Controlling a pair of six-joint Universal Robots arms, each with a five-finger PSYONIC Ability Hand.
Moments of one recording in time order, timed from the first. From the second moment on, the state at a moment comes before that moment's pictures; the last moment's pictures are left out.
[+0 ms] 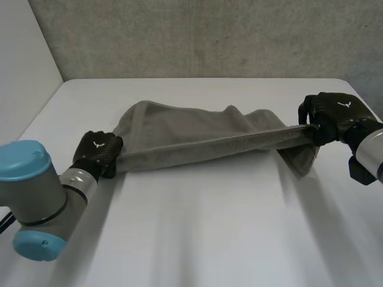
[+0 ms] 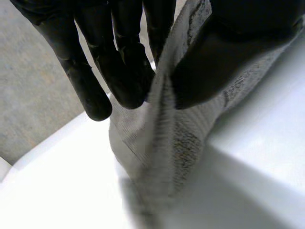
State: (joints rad) left arm 4.41 -1.99 -1.80 3.60 -1.49 3.48; right arm 1.69 -1.46 1.65 0.02 1.23 3.00; left_hand 1.31 1.34 1.34 1.34 1.14; right_hand 1.33 1.32 1.30 1.33 1.17
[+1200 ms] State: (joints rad) left arm 4.31 -2.12 -0.74 3.53 -1.65 3.42; right arm 1.84 -1.10 0.95 -0.30 1.35 2.57; left_hand 1.32 1.35 1.34 1.35 1.17; right_hand 1.33 1.33 1.33 1.33 1.18
